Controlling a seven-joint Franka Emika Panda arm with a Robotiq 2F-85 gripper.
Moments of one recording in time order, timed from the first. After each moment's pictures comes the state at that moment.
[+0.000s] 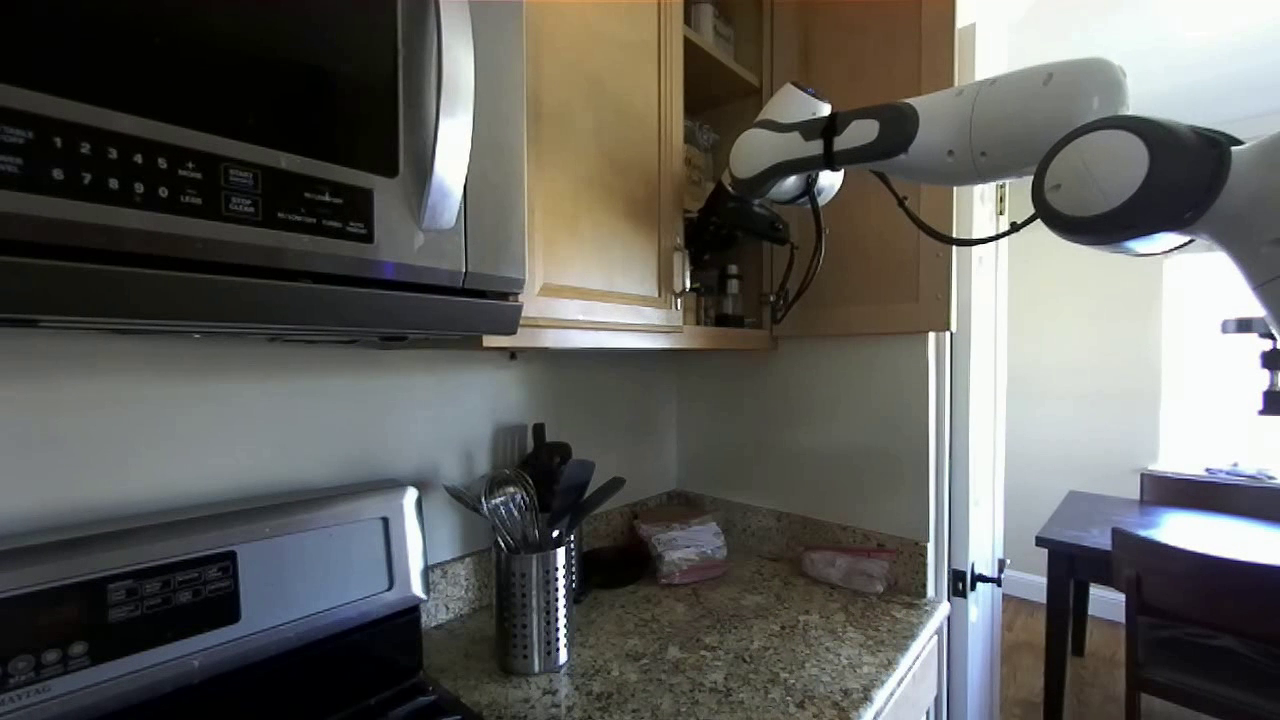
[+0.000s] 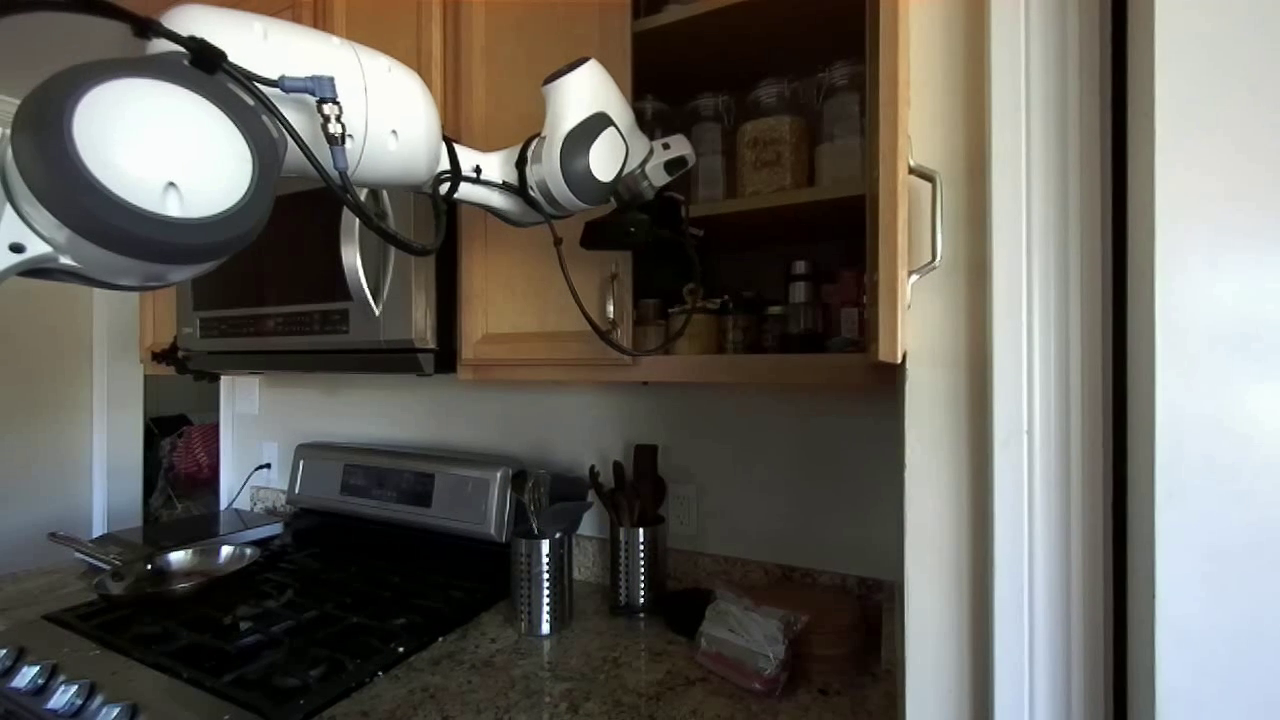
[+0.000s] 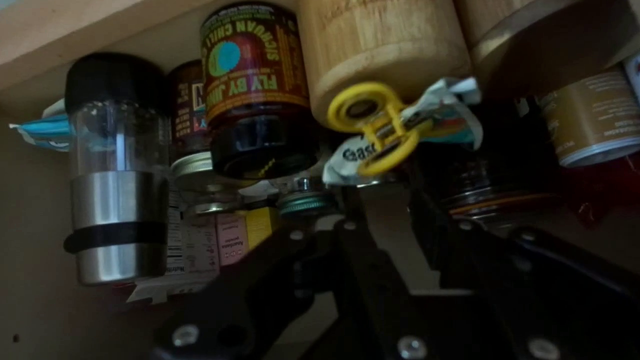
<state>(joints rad) -0.19 0.41 -0.03 -1.04 0.03 2.42 0.18</state>
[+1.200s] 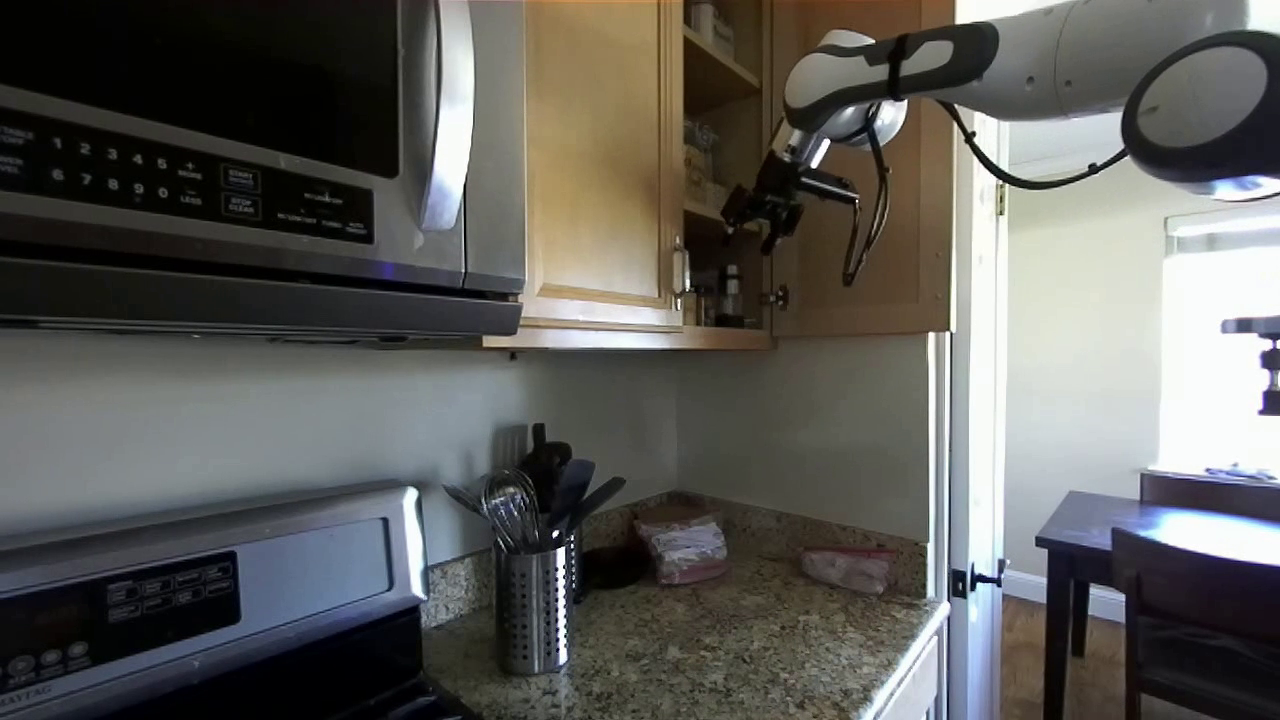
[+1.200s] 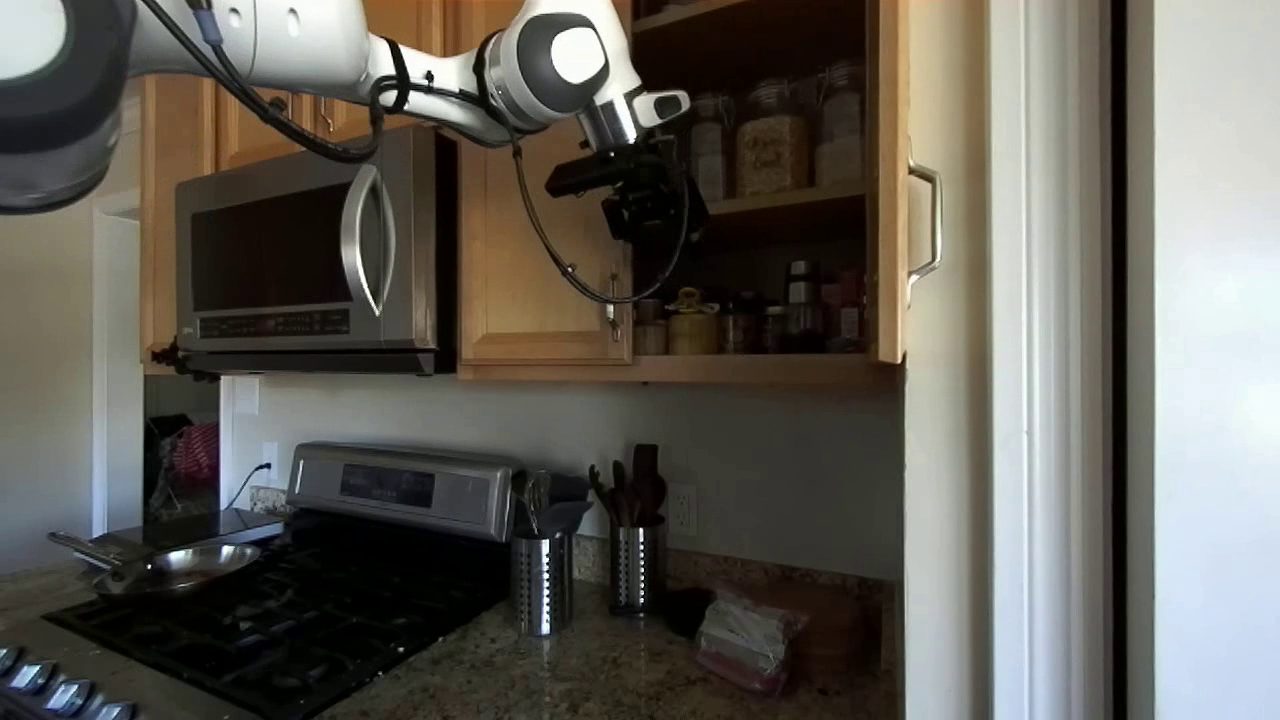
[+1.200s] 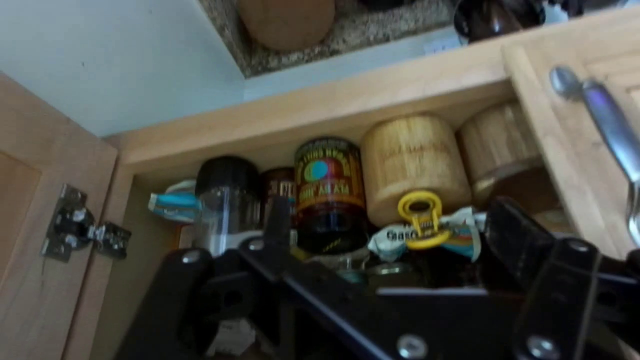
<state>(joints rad) -0.25 0.18 -0.03 -1.20 0.07 2.05 -0.02</state>
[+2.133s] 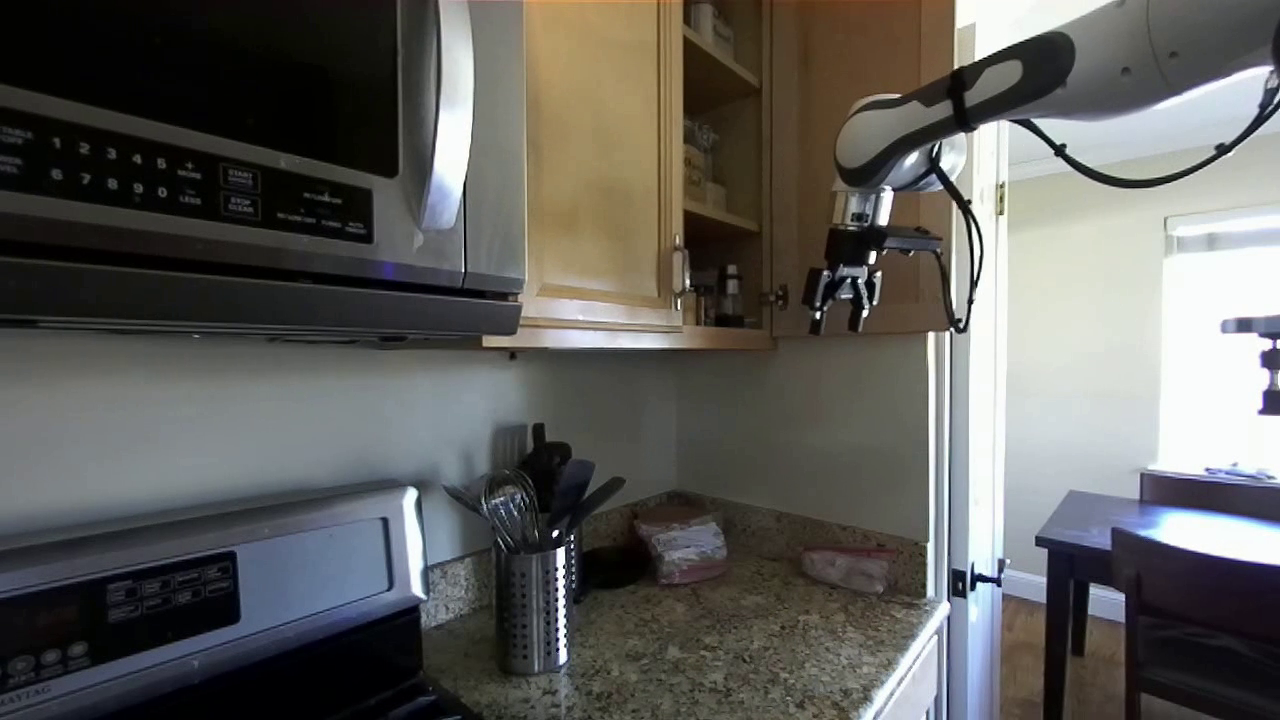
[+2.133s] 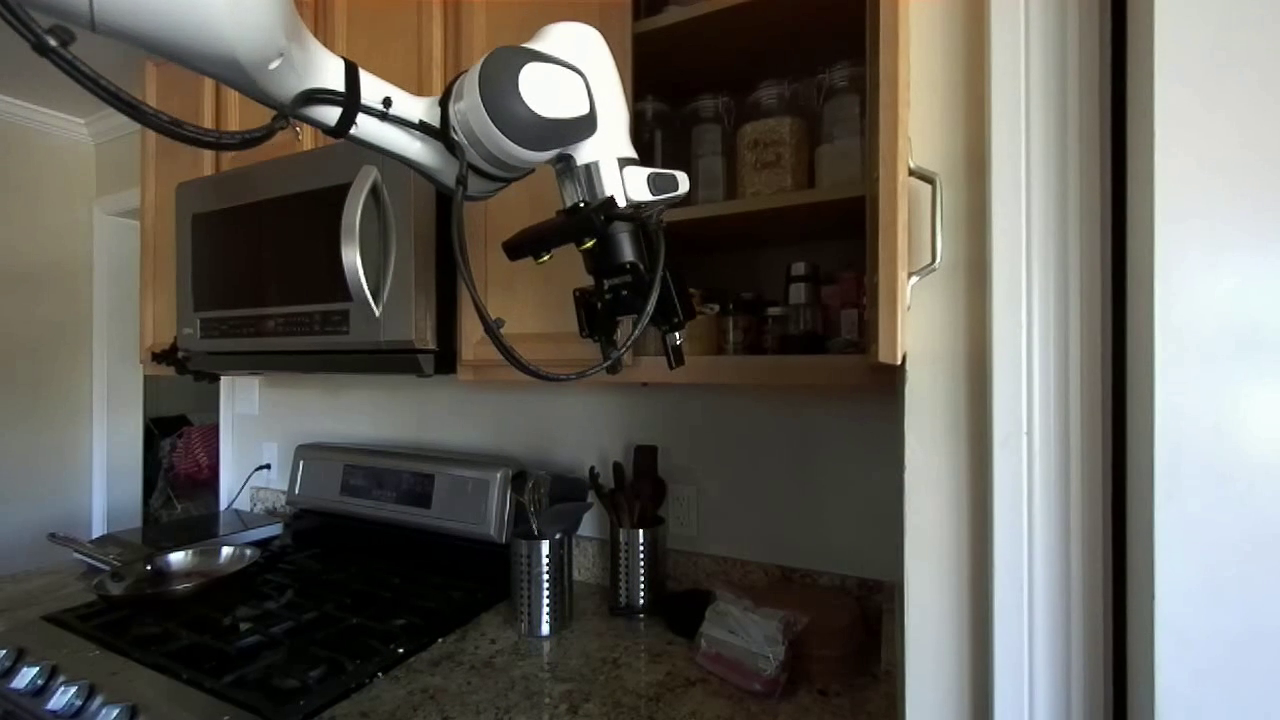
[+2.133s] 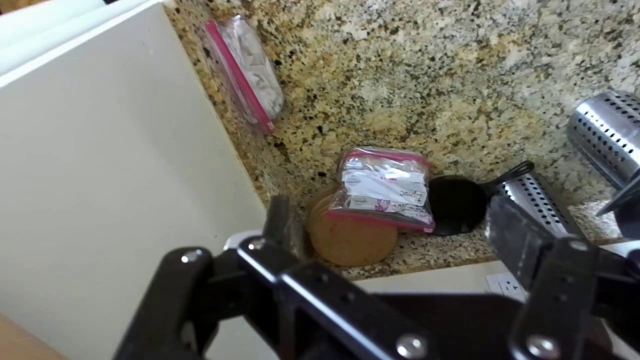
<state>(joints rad) -0.25 -0.09 -0.11 -1.73 -0.05 1.93 -0.08</state>
